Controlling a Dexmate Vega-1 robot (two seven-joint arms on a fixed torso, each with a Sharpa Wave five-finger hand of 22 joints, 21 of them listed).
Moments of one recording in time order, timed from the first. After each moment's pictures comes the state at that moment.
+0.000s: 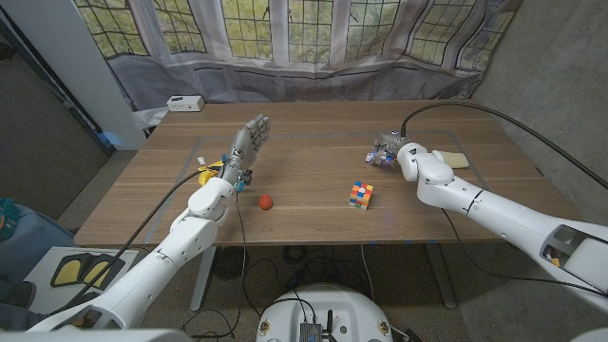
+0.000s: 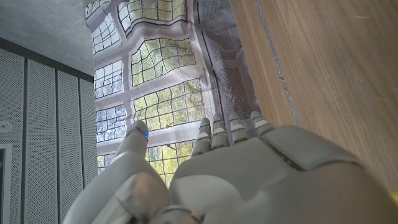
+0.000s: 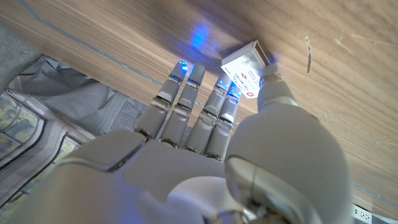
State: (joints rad) left arm 0.95 0.53 0.37 -1.48 -0.62 -0.35 0.00; left_hand 0.11 0.07 0.52 -0.13 0.17 0.13 0.05 0.19 0.17 0.12 0.05 0.21 0.20 0.04 0.09 0.18 0.18 -0.09 0.18 0.21 0.18; right arm -0.50 -0.70 -0.91 -1.58 -0.73 -0.55 0.20; right_hand 0.88 0.09 0.25 -0.15 0.17 0.91 -0.16 0.27 0.20 0.97 -0.20 0.23 0.21 0.79 -0.09 0.33 0.29 0.69 -0.02 0.22 0.18
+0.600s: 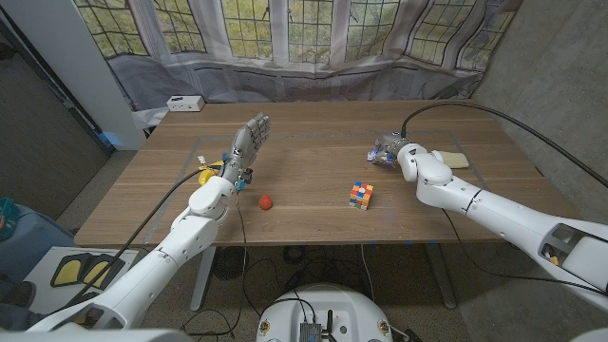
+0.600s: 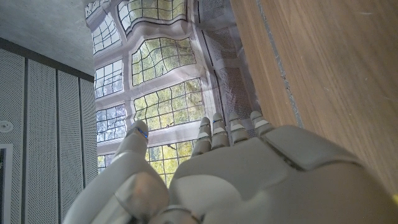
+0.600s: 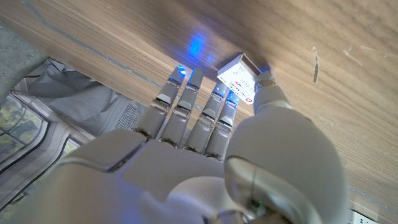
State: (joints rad) left arm 0.93 0.53 0.37 -1.47 -0.62 -0.35 -0.01; left_hand 0.11 0.07 0.52 -0.13 0.17 0.14 0.06 0.19 0.17 0.13 0.04 0.21 0.20 0.04 0.09 0.18 0.18 -0.09 0.18 0.21 0.18; right arm -0.49 -0.70 -0.93 -1.56 -0.75 -0.56 0.21; right_hand 0.83 0.08 0.24 -0.13 0.19 0.77 -0.17 0.20 0.21 0.79 -0.17 0.19 0.23 0.69 -0.07 0.26 0.29 0.63 0.02 0.20 0.18
